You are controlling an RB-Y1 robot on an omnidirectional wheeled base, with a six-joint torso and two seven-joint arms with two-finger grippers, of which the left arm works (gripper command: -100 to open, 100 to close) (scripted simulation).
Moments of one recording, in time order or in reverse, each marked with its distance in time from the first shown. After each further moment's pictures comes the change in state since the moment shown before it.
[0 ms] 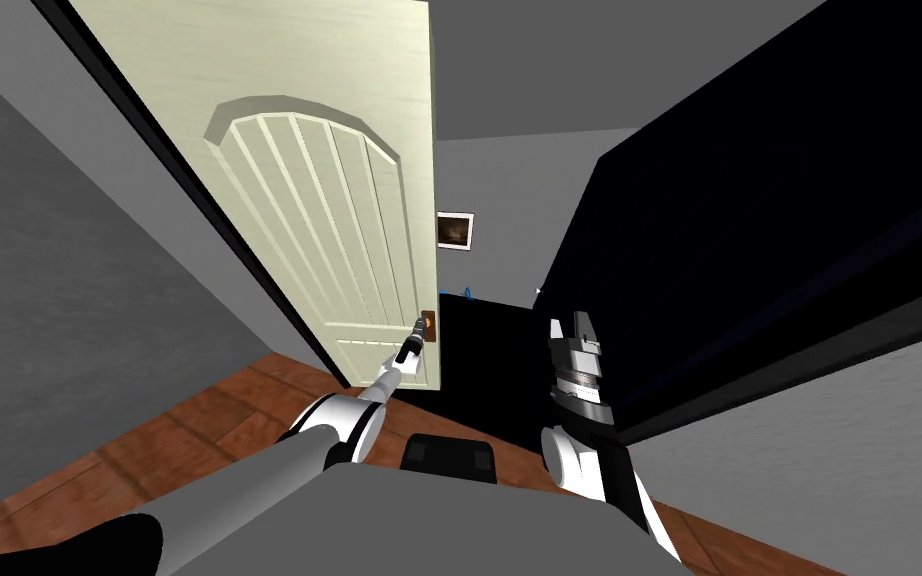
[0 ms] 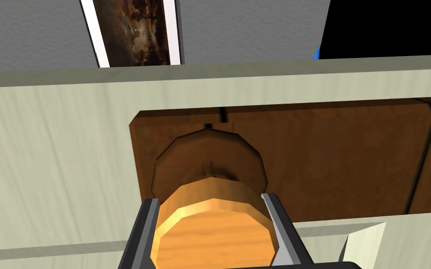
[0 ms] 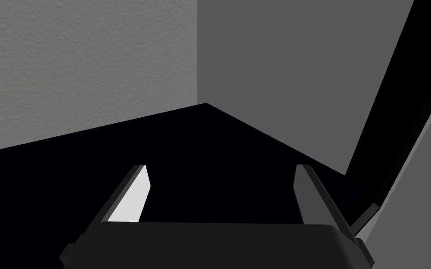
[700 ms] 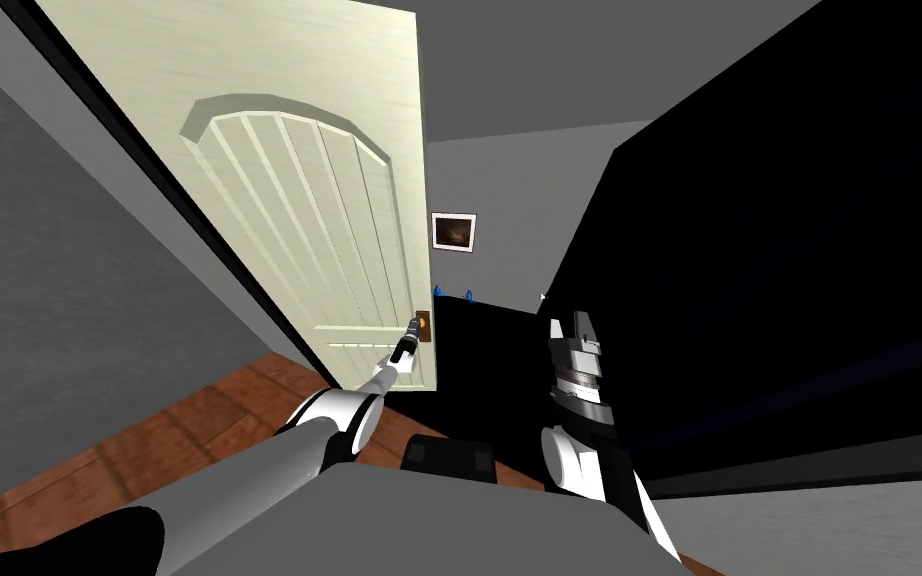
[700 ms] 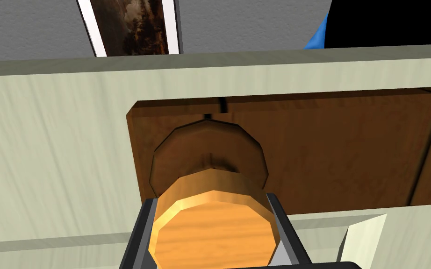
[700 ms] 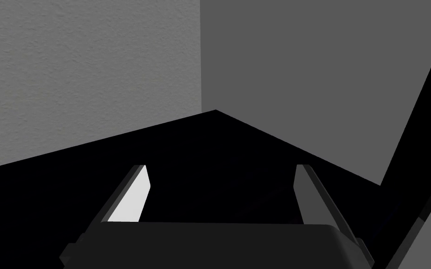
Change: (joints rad) arm -0.034 0.036 0.053 0.091 0.022 -0.039 -0.013
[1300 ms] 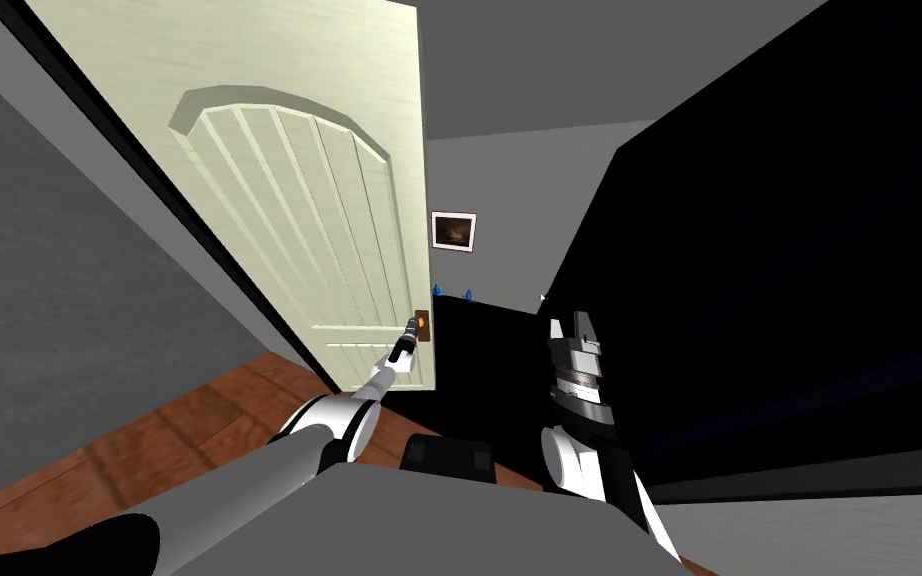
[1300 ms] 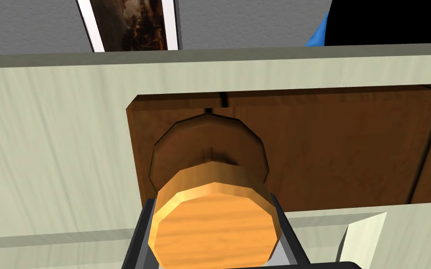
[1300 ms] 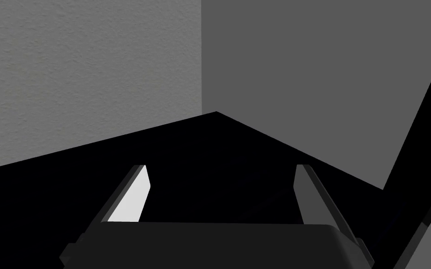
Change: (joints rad) arm 0.042 0.002 0.002 -0.091 0.001 0.049 -0.001
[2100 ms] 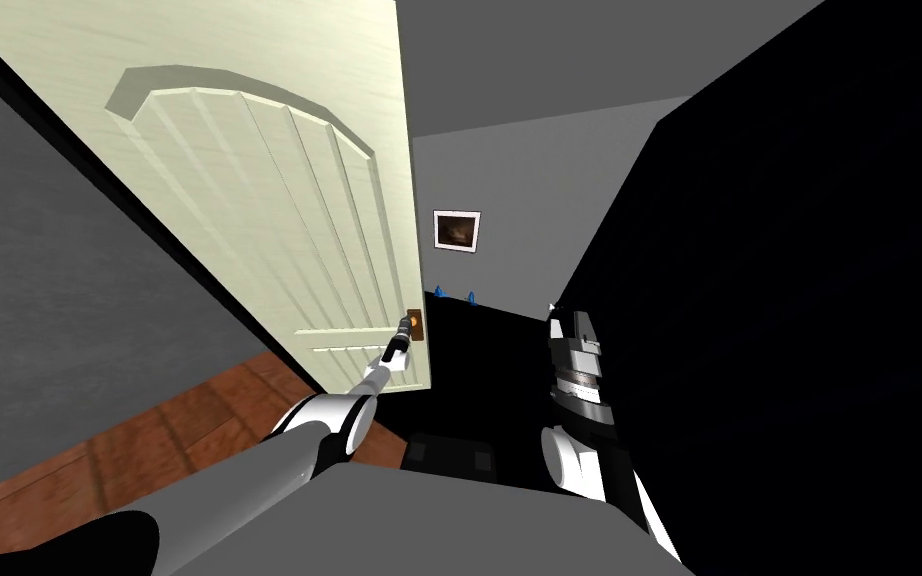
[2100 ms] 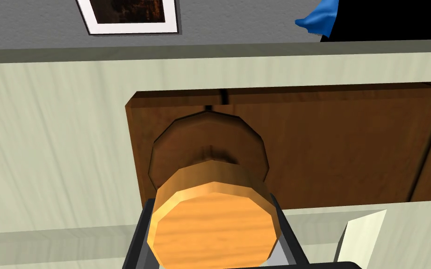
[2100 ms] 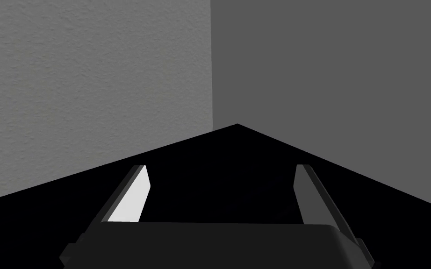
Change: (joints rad) arm -0.009 0.034 0.067 0.036 0.027 -0.025 -0.022
